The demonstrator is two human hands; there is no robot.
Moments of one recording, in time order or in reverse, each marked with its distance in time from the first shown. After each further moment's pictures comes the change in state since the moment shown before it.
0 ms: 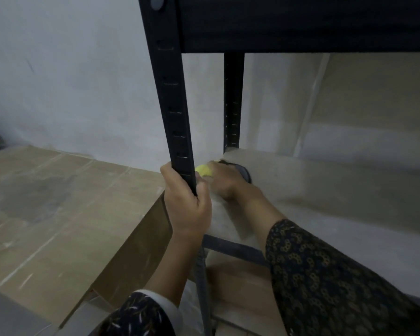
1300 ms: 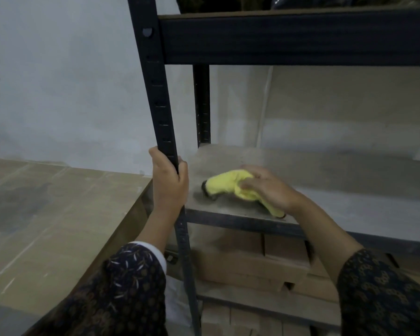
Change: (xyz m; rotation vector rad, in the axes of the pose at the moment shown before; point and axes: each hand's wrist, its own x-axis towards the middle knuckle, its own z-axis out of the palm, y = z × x) left_hand 0.002 0.006 -0.016 0.007 -0.180 -0.022; right_hand -0.190 0.028 -0.067 0.651 0.094 0.002
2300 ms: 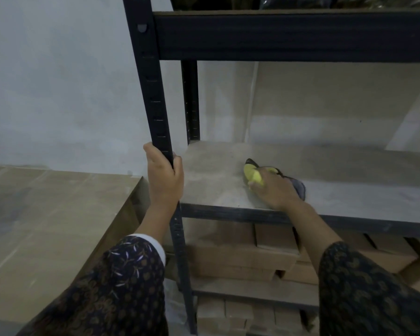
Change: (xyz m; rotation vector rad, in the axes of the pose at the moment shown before) left_hand -0.001 0.001 -0.002 -0.040 -0.001 0.017; right_hand -0.011 0.055 -0.012 -0.789 0.210 0.295
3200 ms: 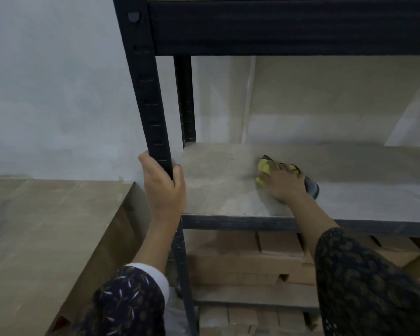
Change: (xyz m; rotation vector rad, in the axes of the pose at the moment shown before) left_hand -0.001 -0.009 0.009 -0.051 0.044 0.003; right_hand 0.040 0.009 0.001 -0.056 0.000 0.294
